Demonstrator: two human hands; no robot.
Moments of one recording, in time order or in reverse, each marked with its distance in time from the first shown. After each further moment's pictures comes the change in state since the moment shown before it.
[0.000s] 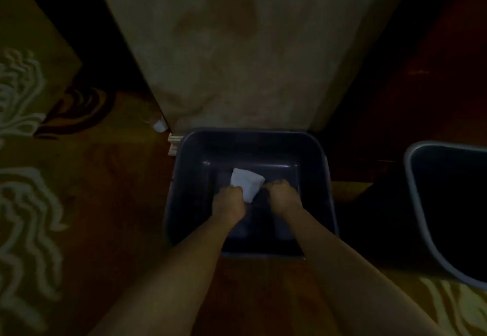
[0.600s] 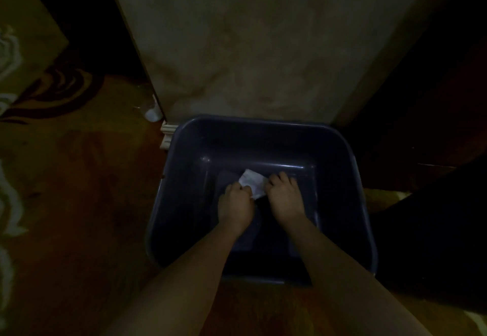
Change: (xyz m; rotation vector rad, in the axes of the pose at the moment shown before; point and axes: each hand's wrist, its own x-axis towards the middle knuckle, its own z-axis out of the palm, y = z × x) left_hand 0.051 -0.022 0.058 -0.127 0.291 0.058; right_hand 0.057 0.004 0.058 -0.256 0.328 -0.147
